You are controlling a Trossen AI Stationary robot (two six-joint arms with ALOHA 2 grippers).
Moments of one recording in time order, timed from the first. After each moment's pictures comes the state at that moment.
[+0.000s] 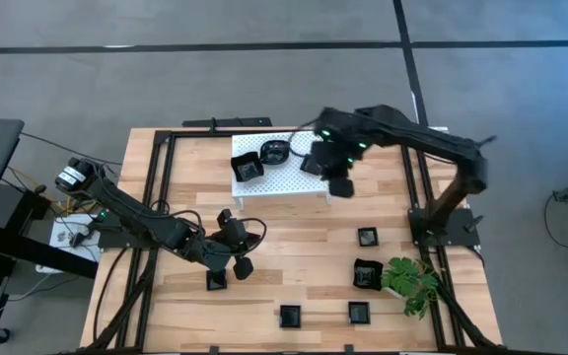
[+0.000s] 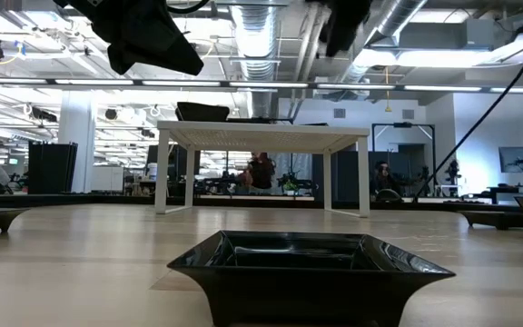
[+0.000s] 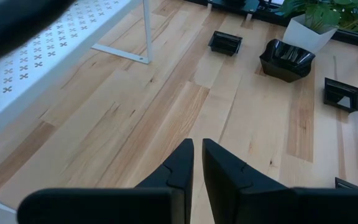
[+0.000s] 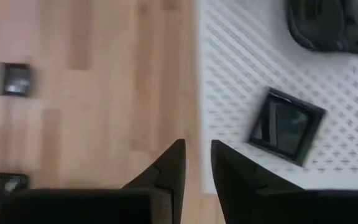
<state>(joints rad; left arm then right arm) -0.51 1.39 0.83 -0.15 -0.70 -0.56 -0.26 1.65 1.84 -1.34 -0.18 -0.26</state>
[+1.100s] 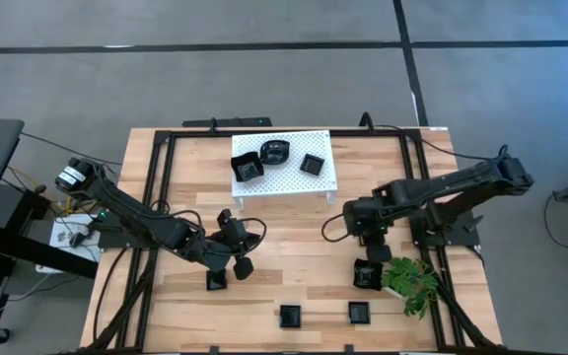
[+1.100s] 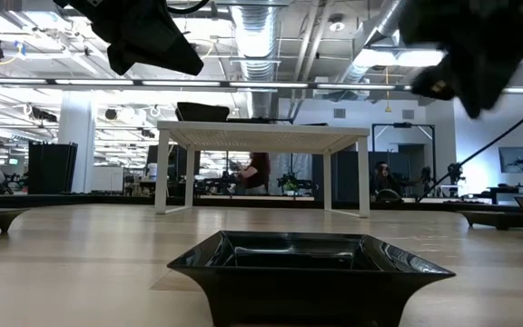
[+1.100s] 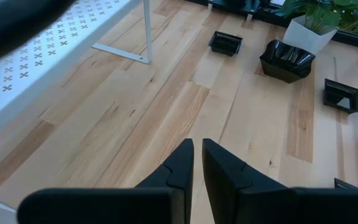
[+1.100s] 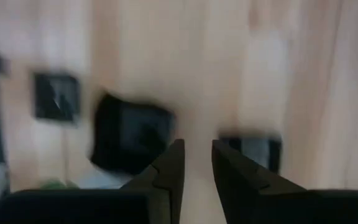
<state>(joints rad) -0.51 1.39 0.83 -0.15 -0.70 -0.57 0.17 1.30 0.99 -1.05 -0.16 0.16</state>
